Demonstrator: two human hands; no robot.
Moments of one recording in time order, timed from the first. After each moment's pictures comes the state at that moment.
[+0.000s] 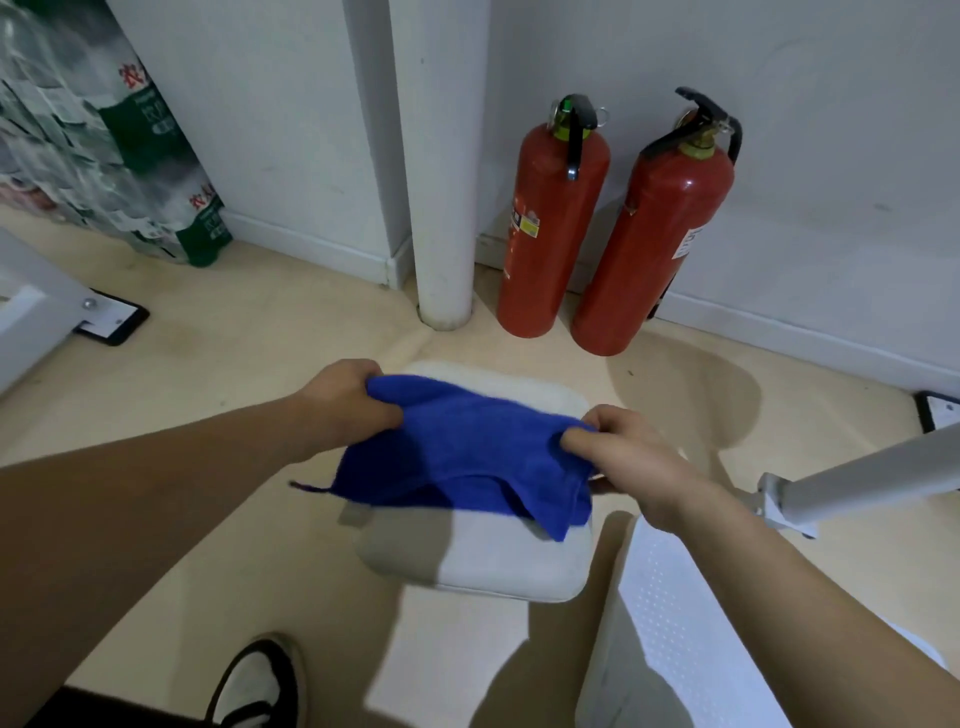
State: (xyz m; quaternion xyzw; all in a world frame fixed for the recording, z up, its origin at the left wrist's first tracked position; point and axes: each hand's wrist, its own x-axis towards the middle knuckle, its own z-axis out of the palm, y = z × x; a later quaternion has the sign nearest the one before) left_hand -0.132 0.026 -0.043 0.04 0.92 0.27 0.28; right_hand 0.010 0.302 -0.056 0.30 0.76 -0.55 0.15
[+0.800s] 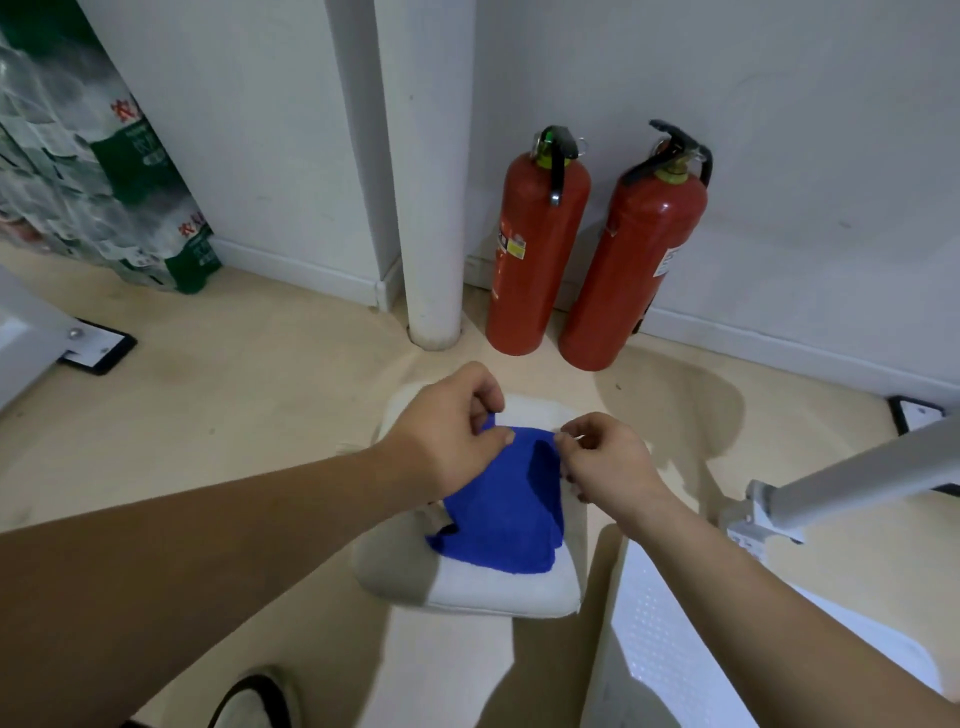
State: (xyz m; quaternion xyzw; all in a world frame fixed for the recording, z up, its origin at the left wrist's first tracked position) left_hand -0.076 0.098 -0.018 0.21 0.86 0.43 0.18; right_hand 0.004 0.286 -0.063 0.34 0.81 -0.47 0.05
